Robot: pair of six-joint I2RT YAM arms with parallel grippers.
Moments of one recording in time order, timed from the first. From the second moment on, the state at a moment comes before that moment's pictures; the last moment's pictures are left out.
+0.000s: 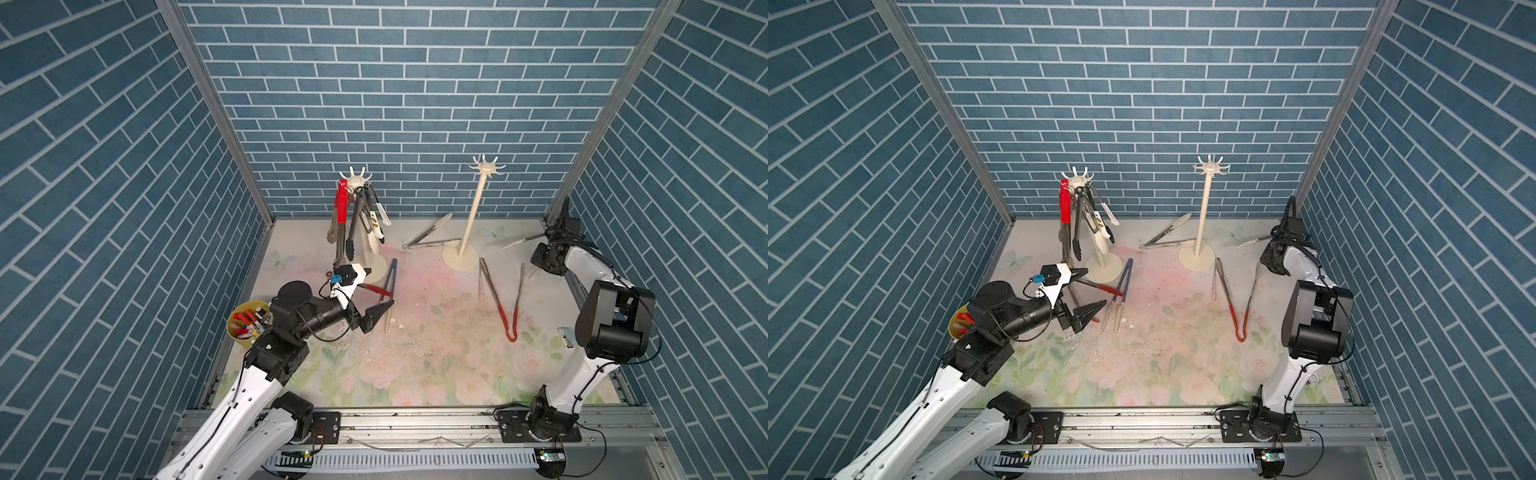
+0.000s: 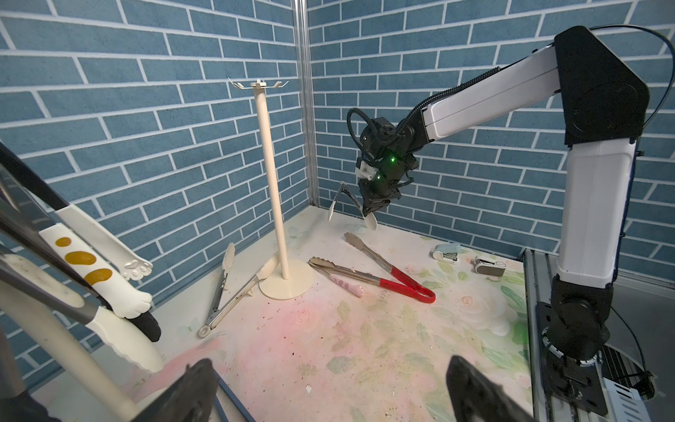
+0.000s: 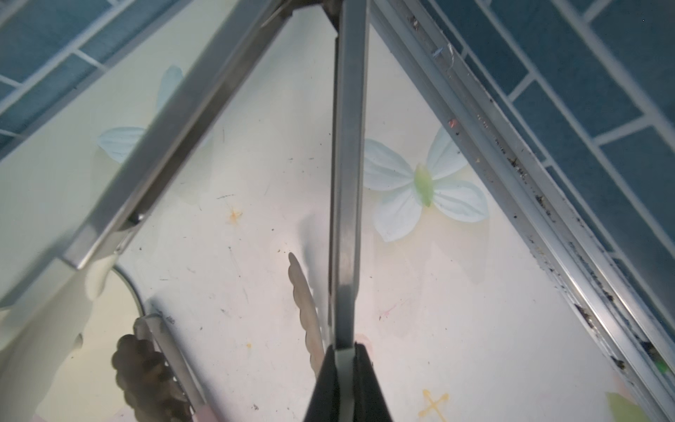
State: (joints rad) left arm -0.46 0.73 0.71 -0.06 0.55 0.08; right arm -0.15 1.81 1.41 -0.57 0.04 0.35
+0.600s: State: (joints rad) left arm -0.46 0.73 0.71 -0.06 0.54 0.08; right arm -0.13 1.59 1.39 -0.55 0.04 0.34
